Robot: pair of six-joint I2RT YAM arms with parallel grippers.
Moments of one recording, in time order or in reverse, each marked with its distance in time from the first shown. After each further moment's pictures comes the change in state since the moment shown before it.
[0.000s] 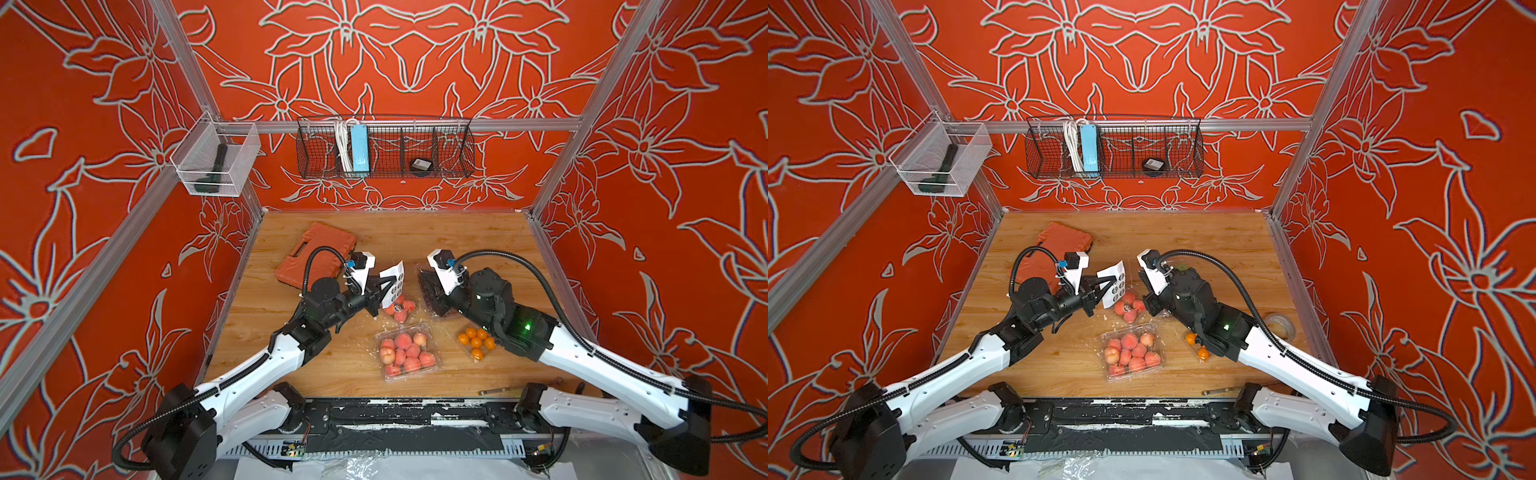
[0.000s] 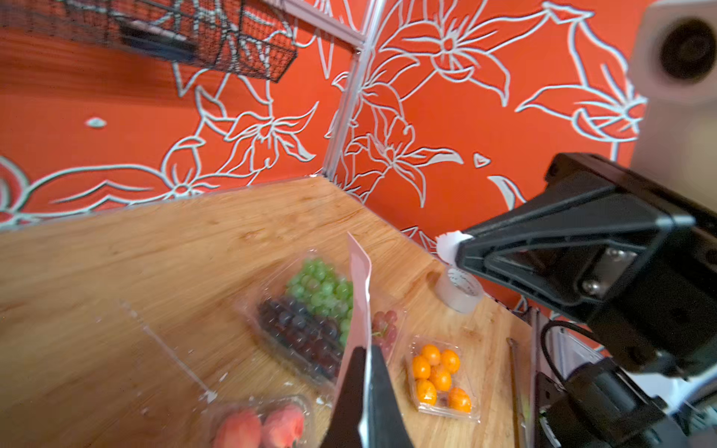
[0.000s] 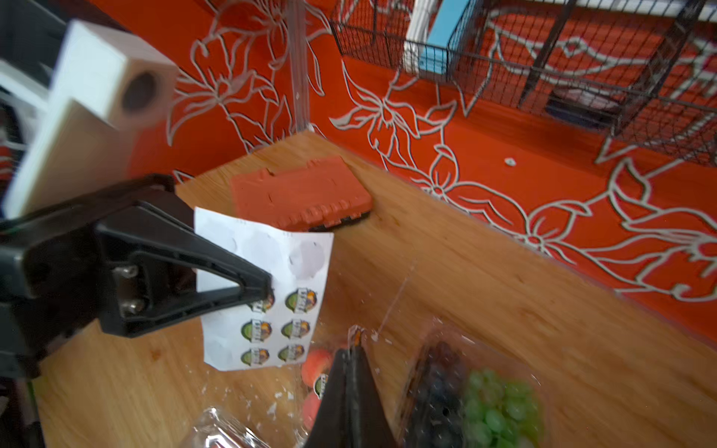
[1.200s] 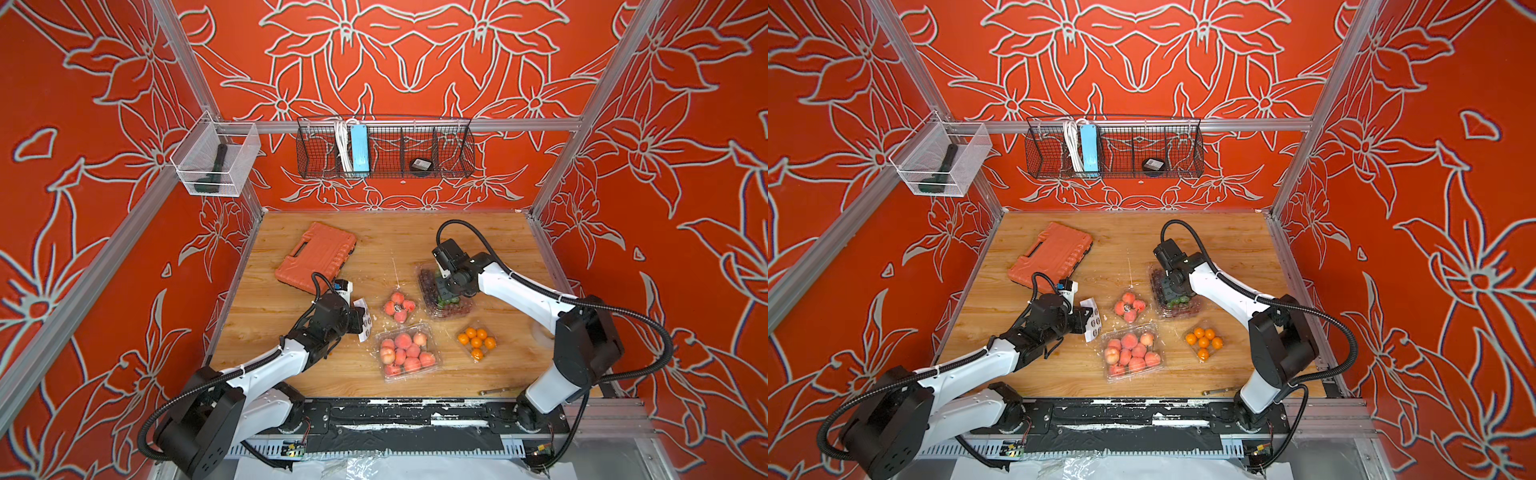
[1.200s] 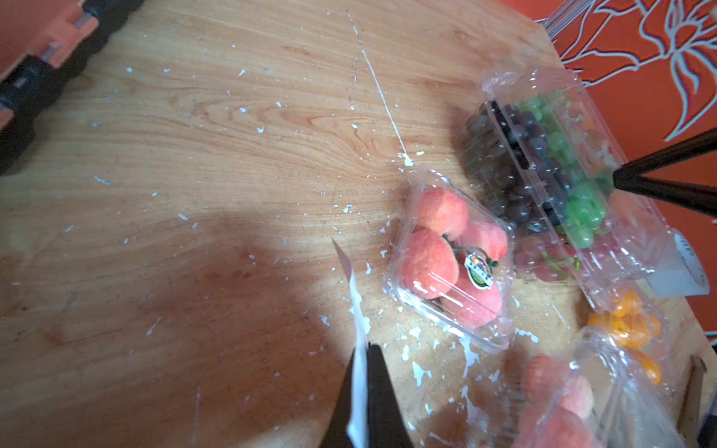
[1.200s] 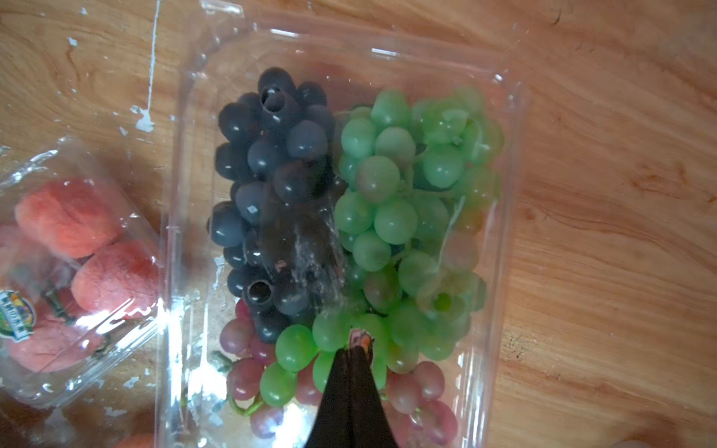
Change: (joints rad) left arm 0.105 0.121 -0.211 -0.213 -0.200 -0.192; right arm -0.346 0.576 0.269 -0.545 -0.076 0.194
